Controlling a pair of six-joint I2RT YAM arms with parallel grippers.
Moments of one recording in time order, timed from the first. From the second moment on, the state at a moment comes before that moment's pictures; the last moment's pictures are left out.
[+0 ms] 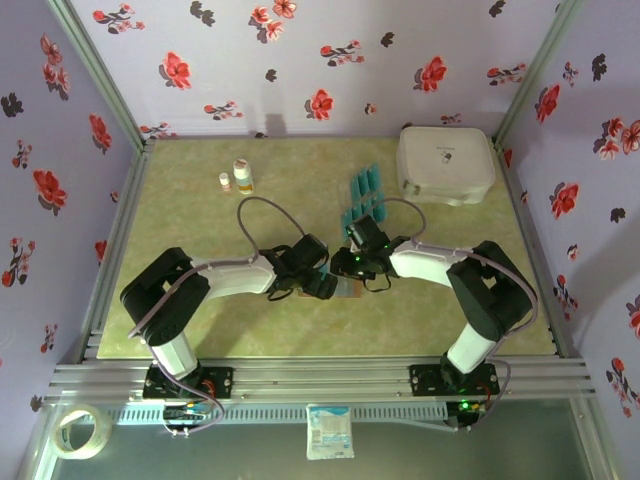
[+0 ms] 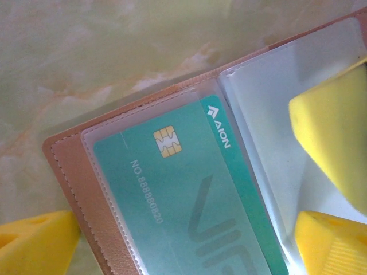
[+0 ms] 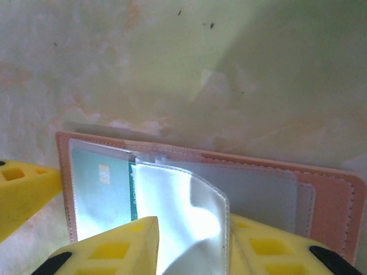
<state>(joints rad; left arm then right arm) -0.93 1.72 0.91 -0.26 -0.10 -0.43 0.68 1.66 0.84 -0.20 -0.25 0.76</state>
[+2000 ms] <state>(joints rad) -0.76 1.48 0.80 -0.33 -0.14 -0.46 0.72 1.37 0.79 -0.51 0.04 0.74</state>
